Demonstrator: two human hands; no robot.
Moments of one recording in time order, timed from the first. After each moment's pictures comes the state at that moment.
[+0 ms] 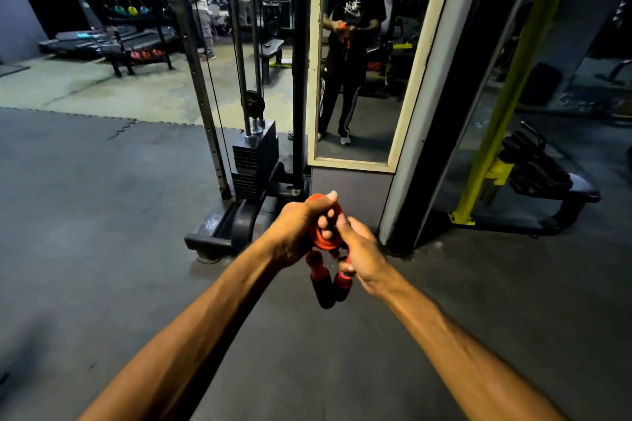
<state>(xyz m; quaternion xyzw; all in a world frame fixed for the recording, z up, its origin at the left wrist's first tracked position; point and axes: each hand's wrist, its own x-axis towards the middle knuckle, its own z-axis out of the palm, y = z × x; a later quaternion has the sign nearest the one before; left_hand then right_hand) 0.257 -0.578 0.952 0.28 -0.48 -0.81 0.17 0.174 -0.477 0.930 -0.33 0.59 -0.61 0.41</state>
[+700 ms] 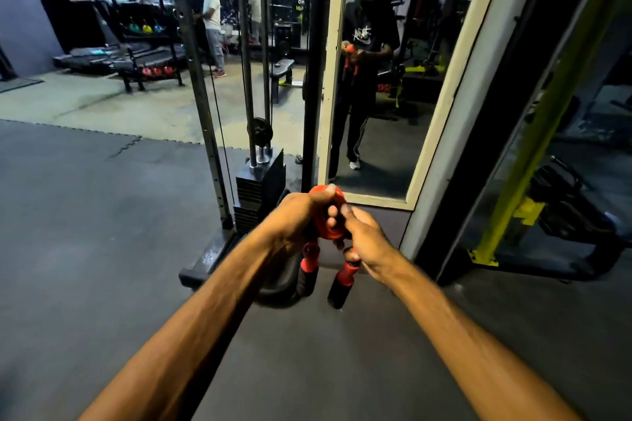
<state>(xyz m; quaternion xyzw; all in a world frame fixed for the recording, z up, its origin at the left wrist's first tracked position) 0.181 -0.735 0.988 0.28 -0.51 -0.78 0.21 0.084 -0.647 0.960 -0.36 0.63 -0.57 0.39</state>
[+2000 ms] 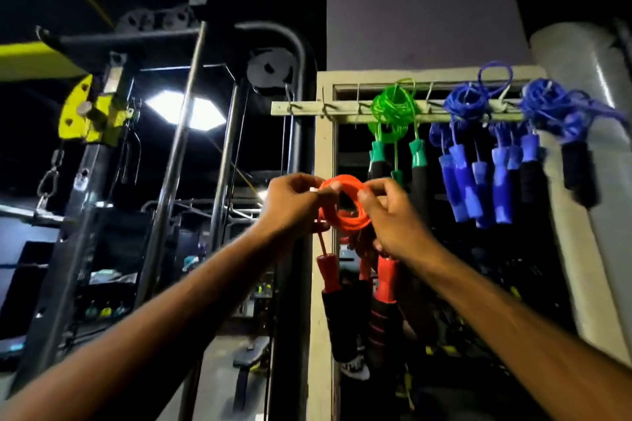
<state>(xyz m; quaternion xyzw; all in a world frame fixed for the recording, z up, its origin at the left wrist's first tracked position) -0.182 -1.222 1.449 0.03 -0.70 -0.44 0.57 -0.317 -1.141 1.436 -0.58 0.49 -0.64 -0.14</state>
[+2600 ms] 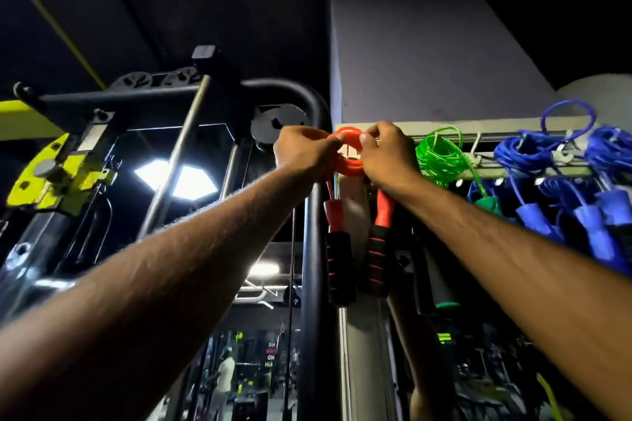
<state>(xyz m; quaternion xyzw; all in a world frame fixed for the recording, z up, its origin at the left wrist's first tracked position) -0.221 -1.317 1.642 -0.03 -0.64 -0.26 0.72 -0.314 -1.239 1.639 -0.43 0.47 -0.62 -0.46</state>
